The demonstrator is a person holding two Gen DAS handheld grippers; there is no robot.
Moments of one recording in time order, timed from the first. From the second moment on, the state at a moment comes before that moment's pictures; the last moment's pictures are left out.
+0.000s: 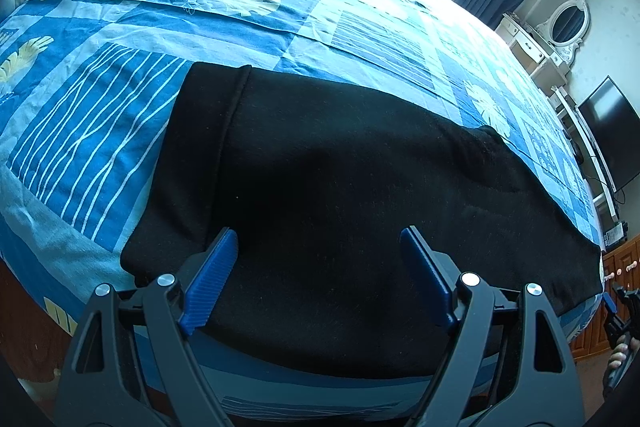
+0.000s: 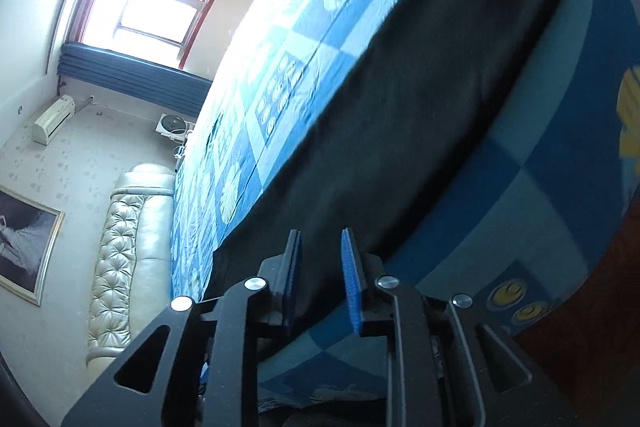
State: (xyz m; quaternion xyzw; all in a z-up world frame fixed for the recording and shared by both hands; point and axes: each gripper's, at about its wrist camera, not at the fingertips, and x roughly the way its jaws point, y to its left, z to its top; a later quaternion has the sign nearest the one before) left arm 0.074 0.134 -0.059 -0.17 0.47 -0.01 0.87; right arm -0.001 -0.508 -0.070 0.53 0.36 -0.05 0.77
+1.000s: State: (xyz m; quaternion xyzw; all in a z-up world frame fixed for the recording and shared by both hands) left arm 0.076 0.124 -0.058 -0.18 0.46 -0.04 0.87; right arm 0.061 -0.666 -0.135 0.38 0.53 -0.02 0.76
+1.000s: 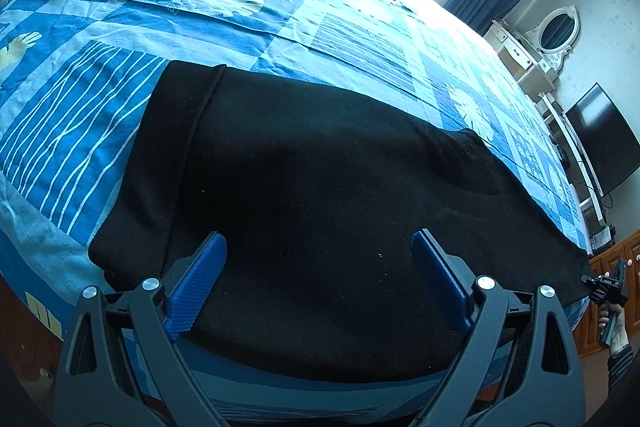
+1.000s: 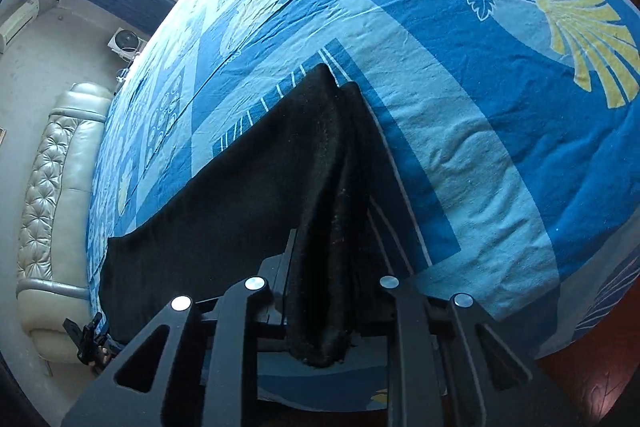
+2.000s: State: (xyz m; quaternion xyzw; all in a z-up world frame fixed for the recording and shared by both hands) left arm 0.036 0.103 -0.011 -0.13 0.42 -0.04 0.90; right arm 0.163 -0.361 0.057 0.24 0.46 0.15 0.84
